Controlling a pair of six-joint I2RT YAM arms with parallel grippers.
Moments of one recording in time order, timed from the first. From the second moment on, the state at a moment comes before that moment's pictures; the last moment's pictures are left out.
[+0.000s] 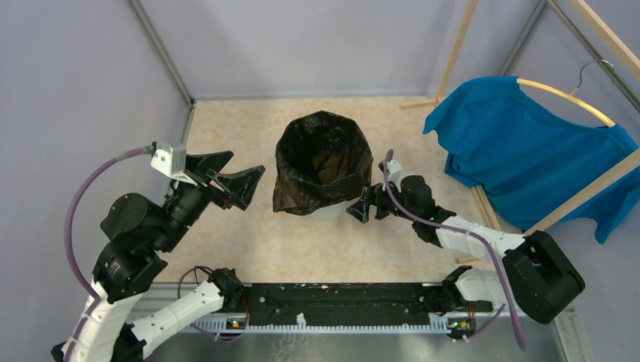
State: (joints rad) left arm -0.75 0.60 1.27 -0.52 -0.16 -0.25; right arm 0.59 1.19 0.44 0.35 -0.33 0.44
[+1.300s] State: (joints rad) left arm -0.75 0.45 1.45 -0.78 -0.26 -0.23; right arm 0.82 2.11 1.28 0.60 -0.26 0.17
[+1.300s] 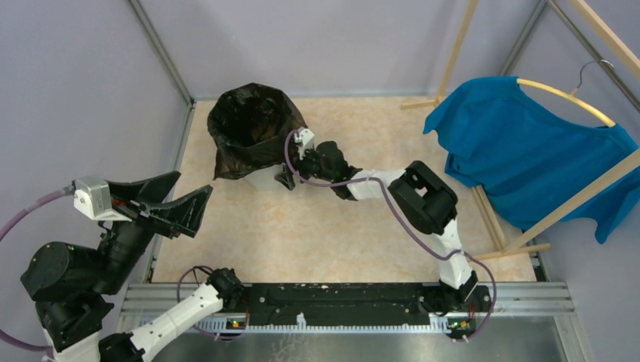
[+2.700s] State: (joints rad) left arm -0.75 0.47 1.26 -0.71 -0.31 -0.32; right arm 0.97 1.32 1.14 -0.02 0.19 0.25
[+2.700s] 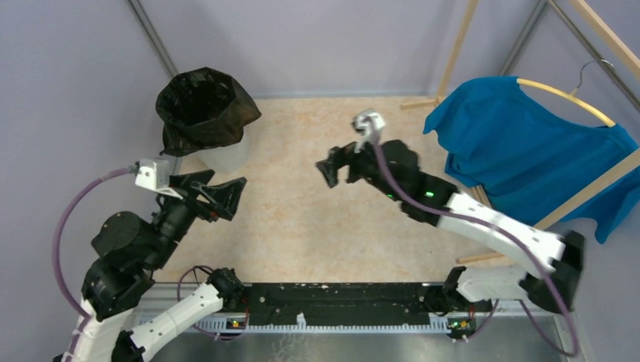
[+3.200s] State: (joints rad) left arm -0.75 0.63 1.15 -0.54 -0.33 -0.36; right arm 0.97 0.70 1.50 -0.66 0.38 0.19
